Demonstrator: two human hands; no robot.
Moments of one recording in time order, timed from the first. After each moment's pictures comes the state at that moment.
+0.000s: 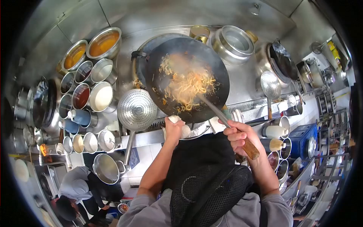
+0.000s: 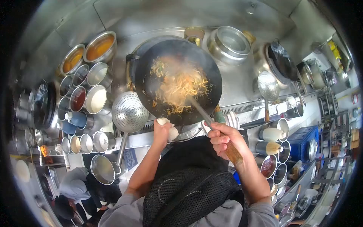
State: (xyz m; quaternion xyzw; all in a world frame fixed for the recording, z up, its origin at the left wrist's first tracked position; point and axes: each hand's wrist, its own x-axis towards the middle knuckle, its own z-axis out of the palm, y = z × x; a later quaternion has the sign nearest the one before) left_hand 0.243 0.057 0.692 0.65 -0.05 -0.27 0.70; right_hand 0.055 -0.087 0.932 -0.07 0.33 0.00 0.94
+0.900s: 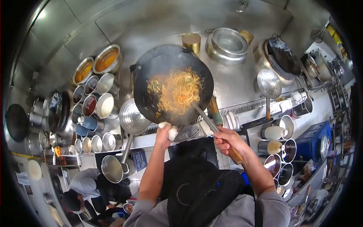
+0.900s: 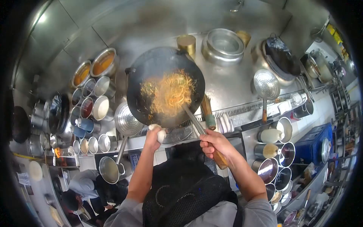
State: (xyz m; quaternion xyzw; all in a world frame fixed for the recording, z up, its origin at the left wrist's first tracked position) left_hand 0.228 0.057 0.721 0.54 0.05 -0.41 0.73; right_hand -0.016 -0.127 0.893 -0.33 0.33 0.05 0.89
